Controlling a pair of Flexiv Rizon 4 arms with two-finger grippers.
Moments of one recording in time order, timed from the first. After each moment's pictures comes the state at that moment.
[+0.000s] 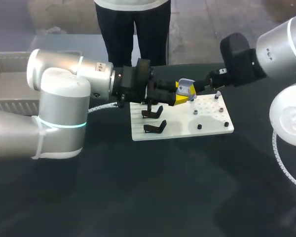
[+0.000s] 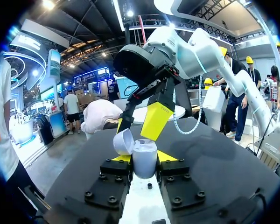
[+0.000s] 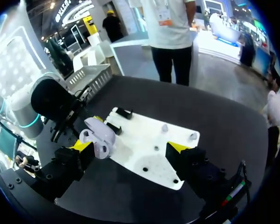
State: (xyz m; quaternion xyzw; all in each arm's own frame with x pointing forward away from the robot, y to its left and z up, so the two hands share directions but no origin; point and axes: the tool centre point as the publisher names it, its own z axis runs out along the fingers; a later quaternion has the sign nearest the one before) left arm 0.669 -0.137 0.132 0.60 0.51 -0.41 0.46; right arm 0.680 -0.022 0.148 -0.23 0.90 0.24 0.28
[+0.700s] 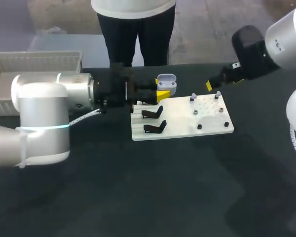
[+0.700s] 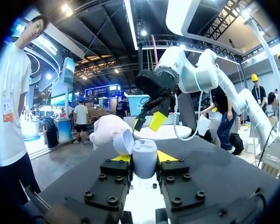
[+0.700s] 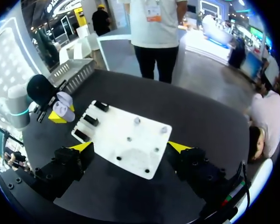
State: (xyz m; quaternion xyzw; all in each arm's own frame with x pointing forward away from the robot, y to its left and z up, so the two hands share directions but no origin) left arm 0.684 -0.090 0.141 0.51 0.50 -0.47 0.52; right arm 0.688 -0.075 0.152 -0.23 0.93 0.15 0.26
